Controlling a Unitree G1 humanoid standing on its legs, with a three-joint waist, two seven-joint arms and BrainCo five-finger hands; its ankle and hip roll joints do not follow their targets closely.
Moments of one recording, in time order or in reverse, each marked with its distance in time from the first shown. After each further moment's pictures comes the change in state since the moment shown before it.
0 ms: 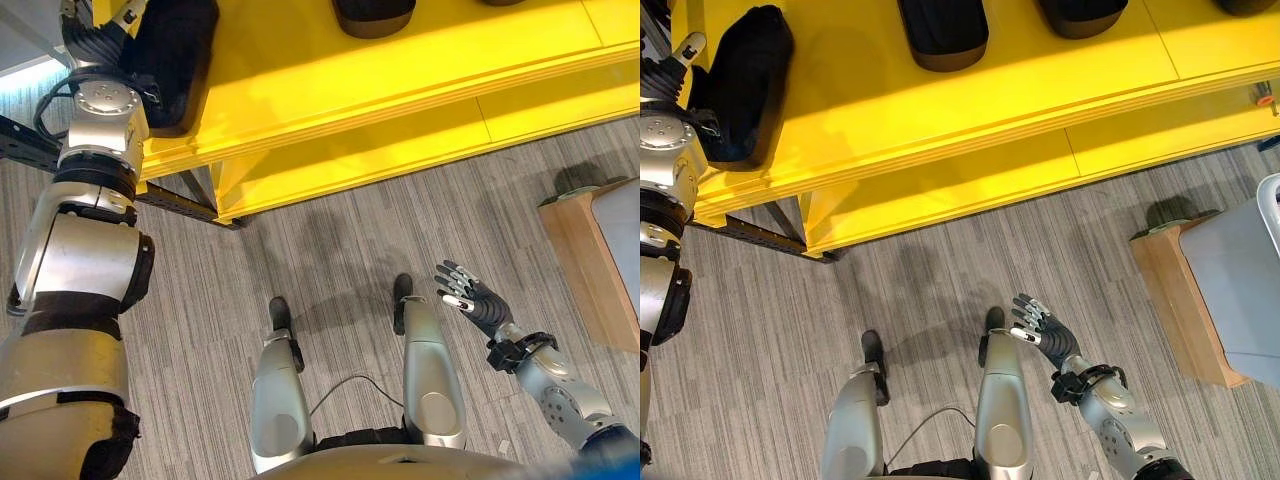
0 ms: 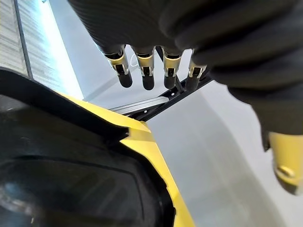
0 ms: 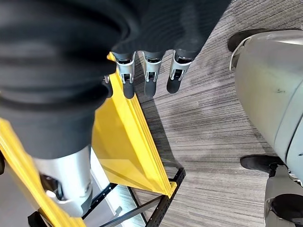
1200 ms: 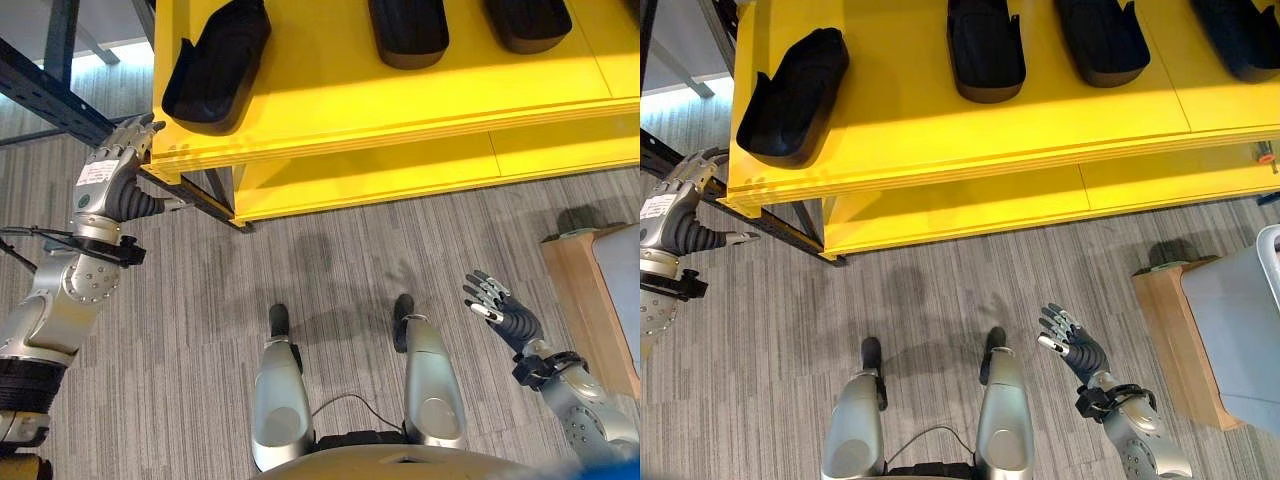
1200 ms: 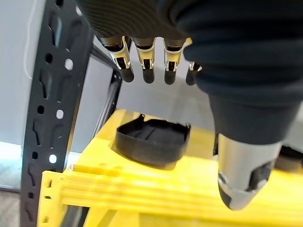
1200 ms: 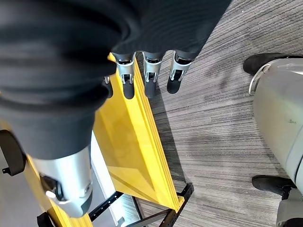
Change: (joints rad) left arm 1.279 0.266 0.484 -1.173 0.909 -0.126 -0.147; right arm 0.141 0.020 -0.181 -0.045 -0.015 0.001 0.047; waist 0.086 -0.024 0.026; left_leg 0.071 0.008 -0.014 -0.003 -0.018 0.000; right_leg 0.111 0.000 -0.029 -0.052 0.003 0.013
